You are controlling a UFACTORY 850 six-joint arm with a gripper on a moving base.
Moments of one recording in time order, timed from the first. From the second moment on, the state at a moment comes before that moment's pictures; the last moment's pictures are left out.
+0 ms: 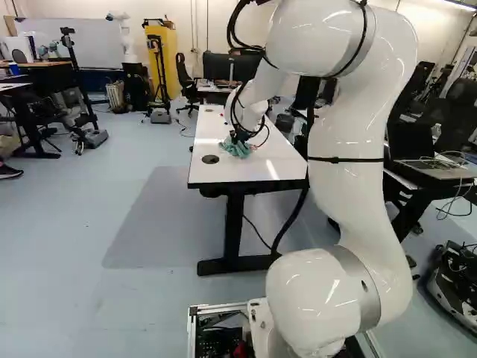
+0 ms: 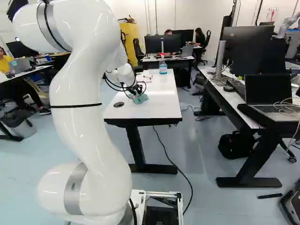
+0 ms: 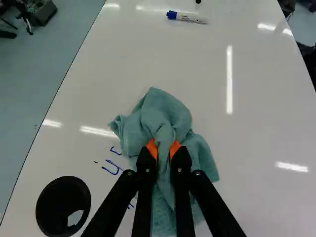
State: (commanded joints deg) arm 5.1 -26.8 -66.5 -3.8 1.5 0.0
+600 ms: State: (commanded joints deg) arm 9.5 -25.5 -64.8 -3.8 1.5 0.0
